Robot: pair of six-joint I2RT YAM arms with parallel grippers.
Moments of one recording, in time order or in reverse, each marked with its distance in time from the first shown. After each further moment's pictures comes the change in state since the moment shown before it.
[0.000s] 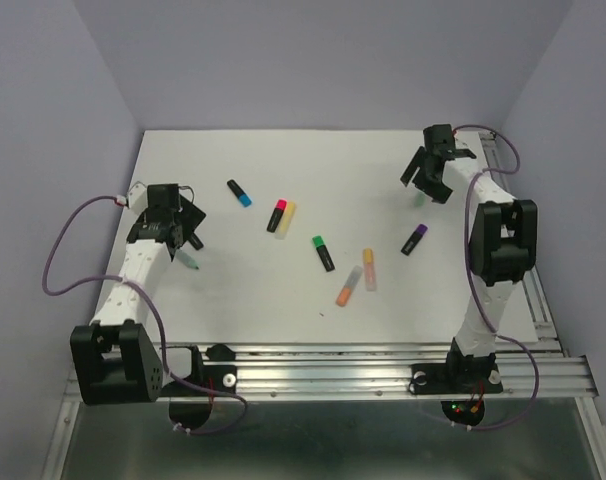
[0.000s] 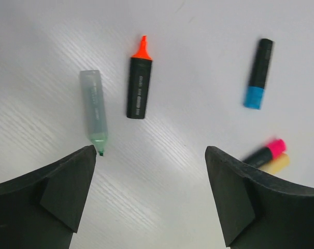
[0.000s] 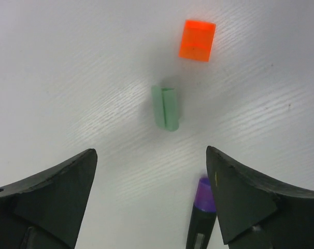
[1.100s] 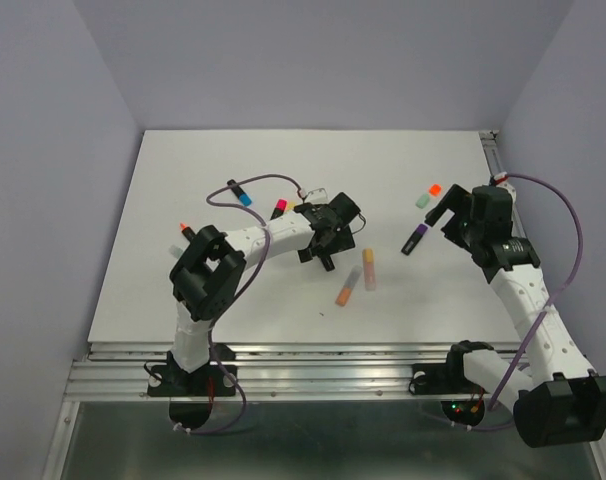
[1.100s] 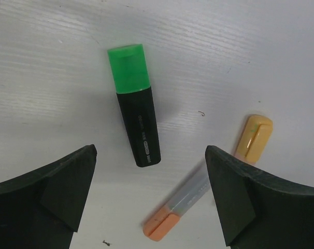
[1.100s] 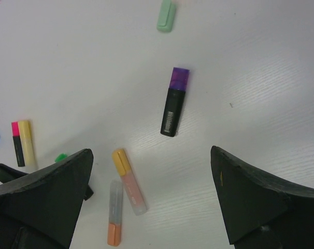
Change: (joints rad) left arm -0.899 0.680 0.564 -0.163 -0.040 -0.235; right arm 0.000 -1.051 -0.745 0.085 -0.111 0.004
